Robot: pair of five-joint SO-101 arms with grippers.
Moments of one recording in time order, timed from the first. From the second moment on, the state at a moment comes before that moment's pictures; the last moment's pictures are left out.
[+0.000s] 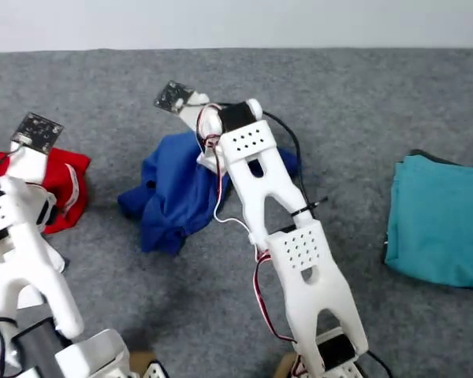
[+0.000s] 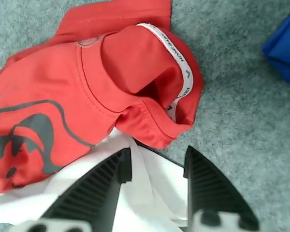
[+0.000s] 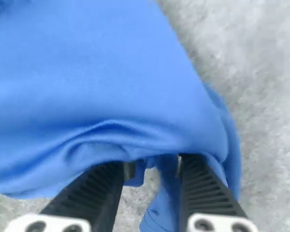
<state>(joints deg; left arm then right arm) -35.8 -10.8 25.1 64.7 -41.8 -28.3 60.2 -73.3 92.0 33.7</state>
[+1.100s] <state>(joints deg) -35.8 -10.8 27.1 64.7 -41.8 -19.9 68.3 -74.8 97.4 31.3</state>
